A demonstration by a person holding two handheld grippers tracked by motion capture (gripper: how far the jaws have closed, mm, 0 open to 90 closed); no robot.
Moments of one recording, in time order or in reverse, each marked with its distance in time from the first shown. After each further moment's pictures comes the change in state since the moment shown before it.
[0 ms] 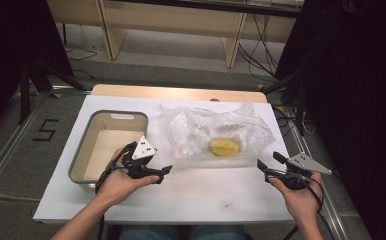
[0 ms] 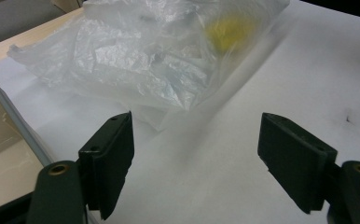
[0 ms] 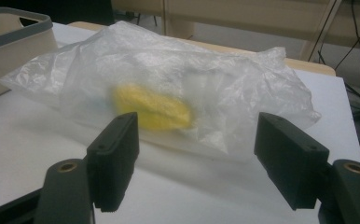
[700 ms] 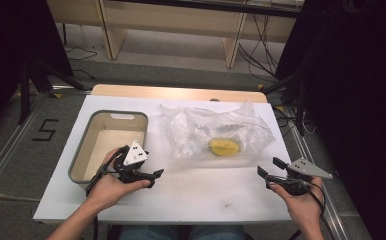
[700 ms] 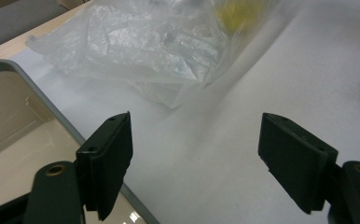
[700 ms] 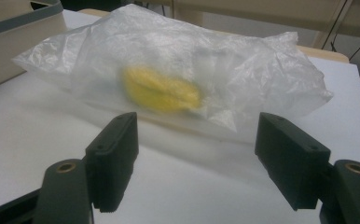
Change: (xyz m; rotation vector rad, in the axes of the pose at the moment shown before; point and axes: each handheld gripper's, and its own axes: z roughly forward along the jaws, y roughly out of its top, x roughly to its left) left arm 0.009 -0.017 -0.014 0.015 0.034 0.036; right arm 0.000 -0.012 -0.007 0.038 0.033 -0.007
